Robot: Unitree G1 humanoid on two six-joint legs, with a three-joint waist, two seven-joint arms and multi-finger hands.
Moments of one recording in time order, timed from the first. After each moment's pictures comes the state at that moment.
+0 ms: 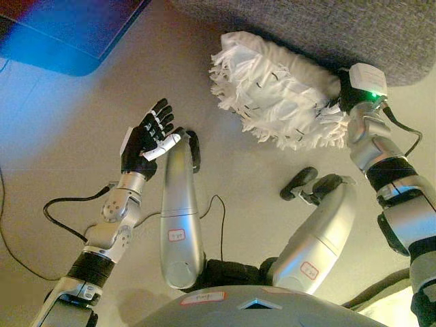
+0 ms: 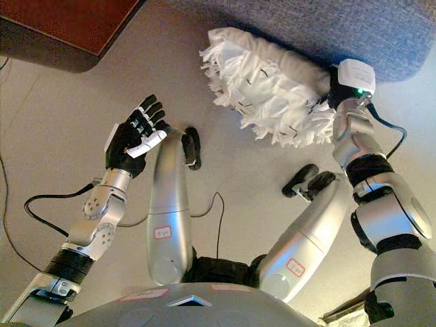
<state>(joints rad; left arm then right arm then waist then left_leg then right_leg) -0.03 0.57 -0.30 0.14 -0.68 -0.30 0.06 -0.84 -0.68 0.60 0.88 -0.39 0.26 -0.20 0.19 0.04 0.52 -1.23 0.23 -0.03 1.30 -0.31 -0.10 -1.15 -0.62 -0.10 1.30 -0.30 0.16</state>
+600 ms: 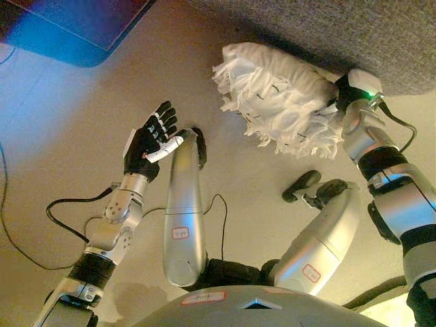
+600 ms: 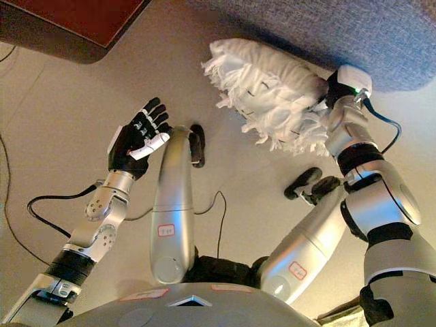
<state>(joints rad) -0.02 0.57 -0.32 0.12 -0.68 -0.31 0.05 -0.93 -0.62 0.63 0.98 -0.28 0.34 -0.14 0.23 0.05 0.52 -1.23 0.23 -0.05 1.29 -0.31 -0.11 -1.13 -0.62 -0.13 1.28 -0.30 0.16</state>
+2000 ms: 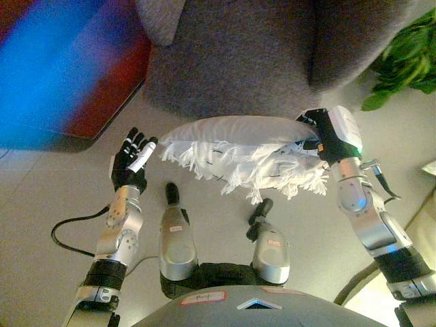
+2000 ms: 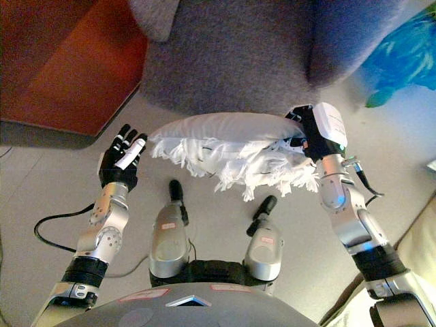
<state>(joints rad) 0.04 0.38 -0.06 0.25 -0.71 -0.11 0.20 -0.01 -0.70 0.19 -0.17 -0.33 0.10 -0.22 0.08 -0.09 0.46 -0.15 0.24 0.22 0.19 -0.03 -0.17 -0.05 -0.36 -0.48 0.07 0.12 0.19</state>
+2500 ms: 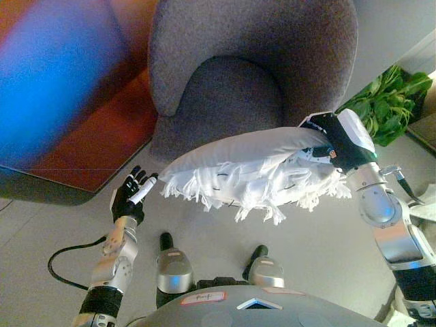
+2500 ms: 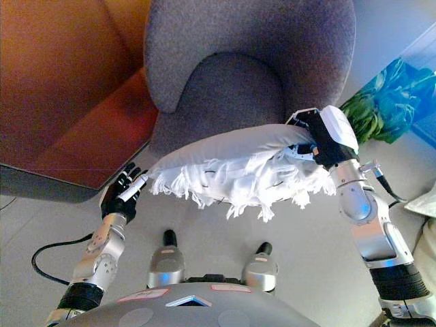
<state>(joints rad) 0.21 0.36 -0.04 0.28 -0.66 -0.06 0.13 0.09 -0.75 0.06 -0.23 -0.24 0.01 0.04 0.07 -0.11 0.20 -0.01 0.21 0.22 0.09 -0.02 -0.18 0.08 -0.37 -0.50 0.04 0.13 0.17</state>
